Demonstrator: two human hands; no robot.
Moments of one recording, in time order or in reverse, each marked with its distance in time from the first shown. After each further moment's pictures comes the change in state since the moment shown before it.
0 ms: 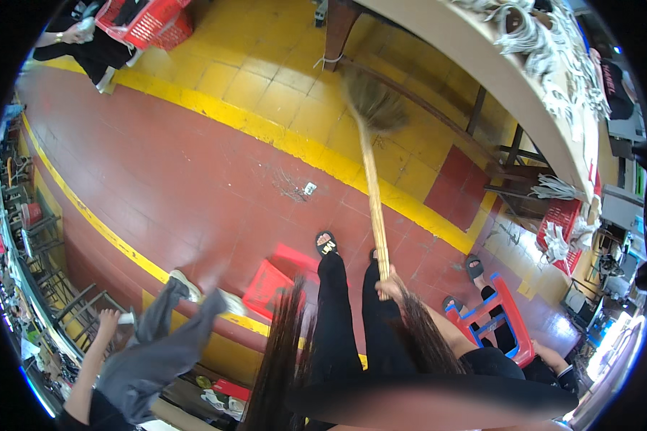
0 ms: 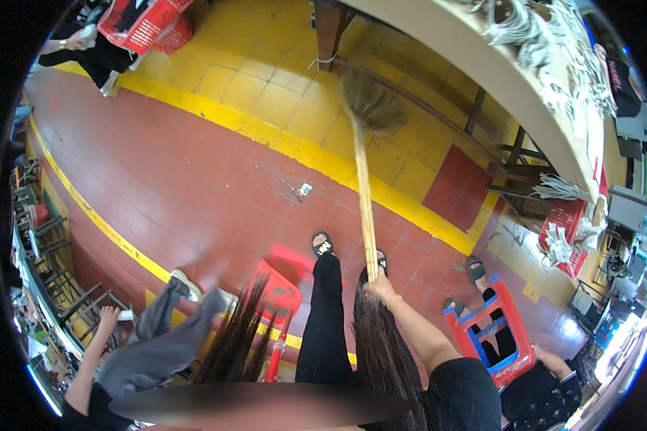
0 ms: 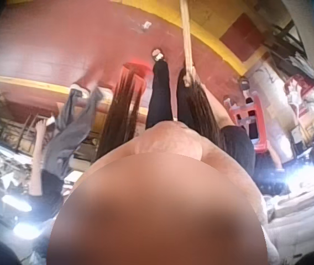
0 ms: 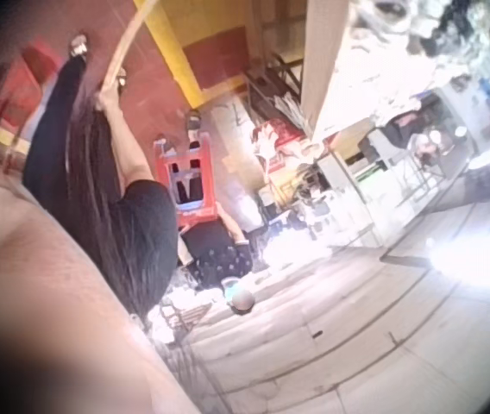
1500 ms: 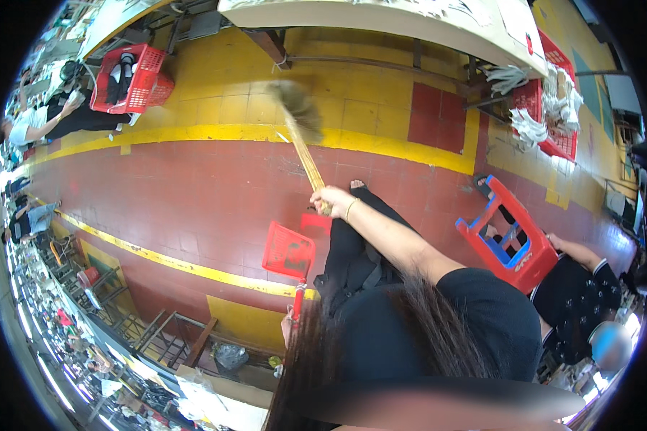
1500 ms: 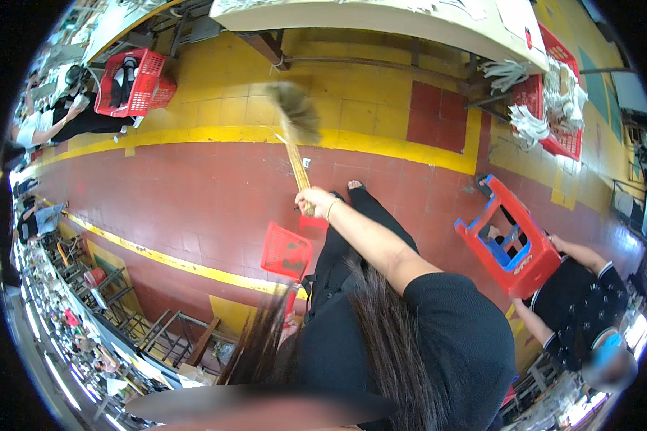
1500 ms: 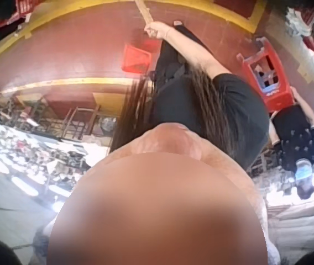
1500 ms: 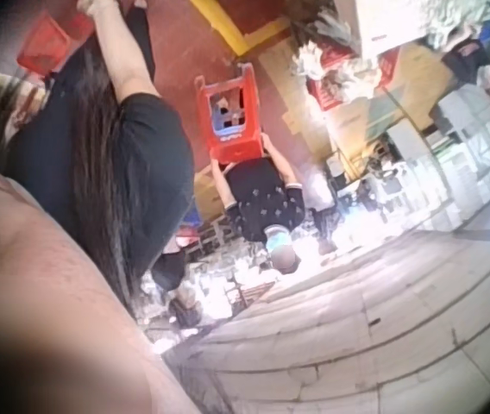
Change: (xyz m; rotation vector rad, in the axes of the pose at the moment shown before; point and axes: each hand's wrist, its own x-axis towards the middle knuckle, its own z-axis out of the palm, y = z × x) left_hand -0.154 -0.054 -0.051 0.526 -0.228 -0.023; right_hand -0.149 -0.143 0.021 0.886 -0.609 0.065
